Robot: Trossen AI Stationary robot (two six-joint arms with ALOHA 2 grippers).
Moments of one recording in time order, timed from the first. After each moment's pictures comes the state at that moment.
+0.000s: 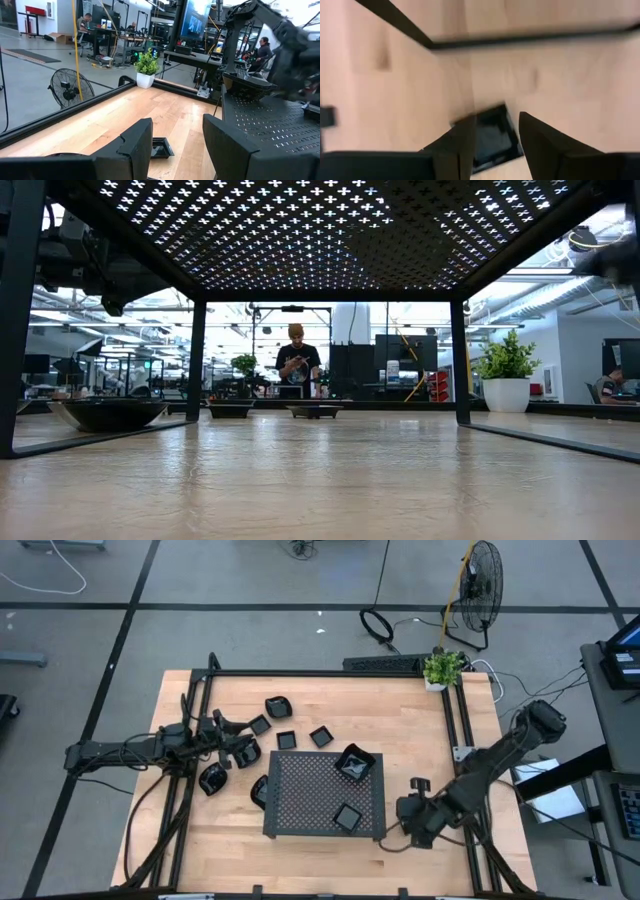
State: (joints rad) left arm 0.08 0.15 0.02 0.18 -0.21 -0.19; right arm 0.71 1.37 0.87 -0.79 0.16 0.82
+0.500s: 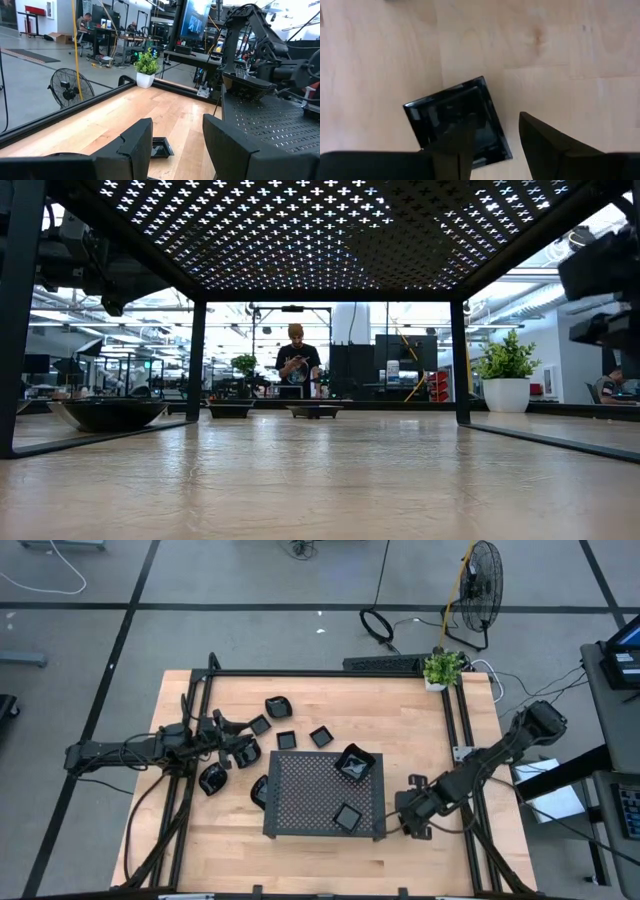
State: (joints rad) left arm 0.08 0.15 0.02 0.18 -0.21 -0.19; right arm 0.60 1.37 0.66 -0.59 0.02 0.69
